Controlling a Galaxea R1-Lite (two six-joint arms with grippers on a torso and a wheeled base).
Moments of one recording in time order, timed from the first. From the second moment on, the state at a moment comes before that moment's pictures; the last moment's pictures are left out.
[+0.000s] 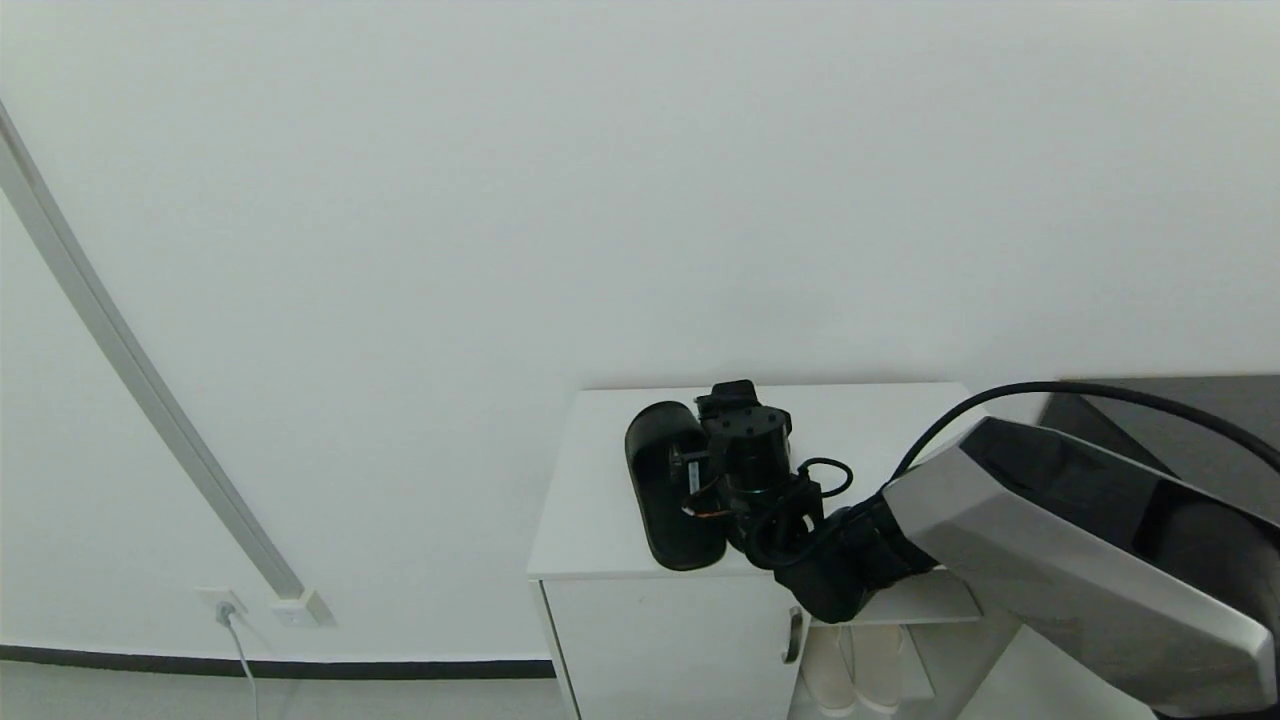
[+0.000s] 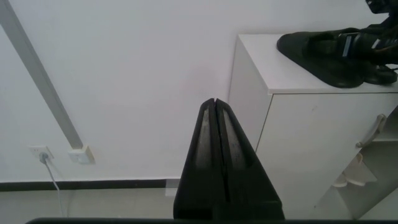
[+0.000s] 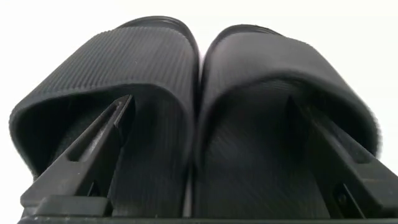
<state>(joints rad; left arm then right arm) 0.00 0.00 0.00 0.00 0.02 -0.01 0.73 2.43 -1.42 -0.81 -0.52 0.11</state>
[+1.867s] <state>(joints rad) 0.00 0.00 0.00 0.00 0.02 -0.02 0.74 2.30 -1.29 -0.88 -0.51 0.10</state>
